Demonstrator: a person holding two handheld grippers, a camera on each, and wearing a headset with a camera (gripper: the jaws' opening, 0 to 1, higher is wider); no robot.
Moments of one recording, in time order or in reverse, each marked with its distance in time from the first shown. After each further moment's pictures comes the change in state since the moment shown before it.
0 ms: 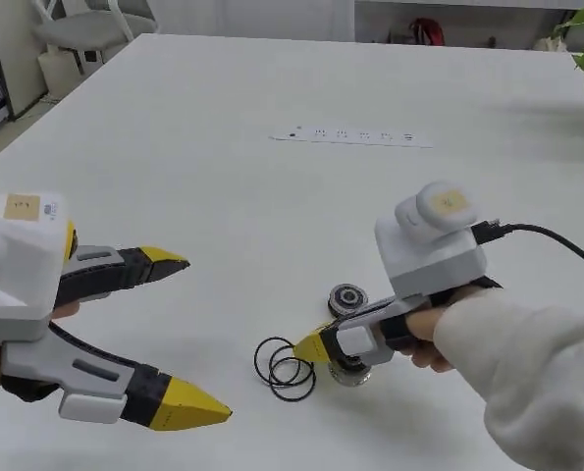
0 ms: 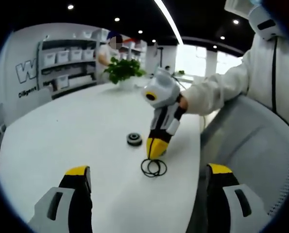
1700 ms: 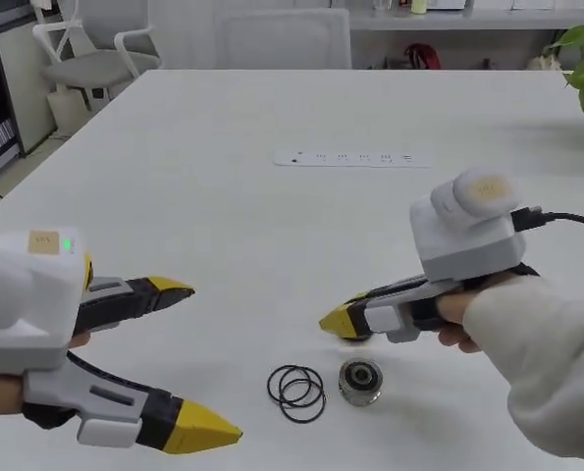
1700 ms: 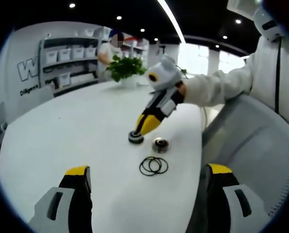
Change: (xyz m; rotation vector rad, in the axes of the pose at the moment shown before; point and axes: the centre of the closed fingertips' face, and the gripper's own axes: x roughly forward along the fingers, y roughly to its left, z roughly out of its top) left arm 0.000 0.002 -0.002 -0.008 0.011 0.018; right arm -0.043 -0.032 0.043 -0.076 -0.157 -0.153
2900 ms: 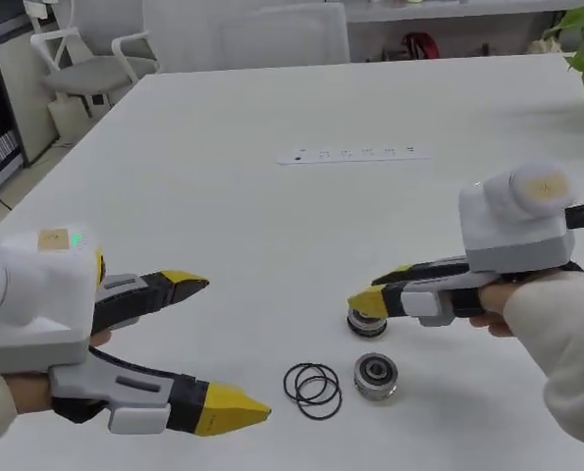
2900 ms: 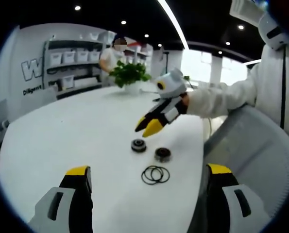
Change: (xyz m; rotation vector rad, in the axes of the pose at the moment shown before) left arm -0.002 0.004 0.017 -0.027 -0.055 0.019; right arm -0.014 -0.017 0.009 -0.019 -0.128 -0.065
